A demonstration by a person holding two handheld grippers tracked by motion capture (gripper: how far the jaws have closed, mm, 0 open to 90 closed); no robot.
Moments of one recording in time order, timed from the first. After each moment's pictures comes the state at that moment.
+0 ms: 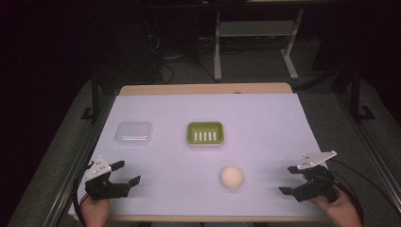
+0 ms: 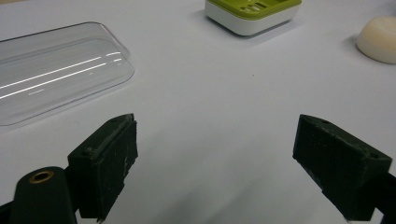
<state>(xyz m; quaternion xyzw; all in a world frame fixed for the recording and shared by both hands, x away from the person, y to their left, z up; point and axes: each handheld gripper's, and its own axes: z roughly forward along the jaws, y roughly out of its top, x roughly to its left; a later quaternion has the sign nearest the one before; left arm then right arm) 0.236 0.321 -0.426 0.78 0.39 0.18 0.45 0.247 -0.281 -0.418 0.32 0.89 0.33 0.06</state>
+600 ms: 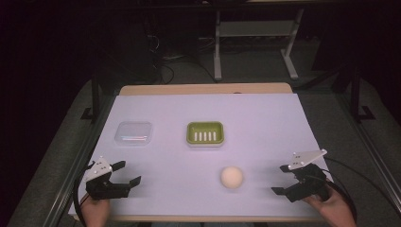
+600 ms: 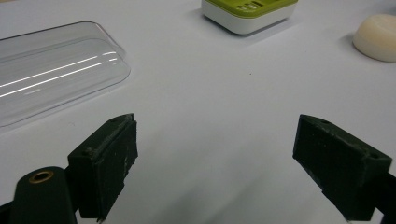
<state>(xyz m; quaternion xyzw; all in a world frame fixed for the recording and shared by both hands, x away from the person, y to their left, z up) 0.237 0.320 -0.427 0.79 0.38 0.18 0.45 0.247 -0.256 -0.406 0.29 0.90 0.33 0.06</state>
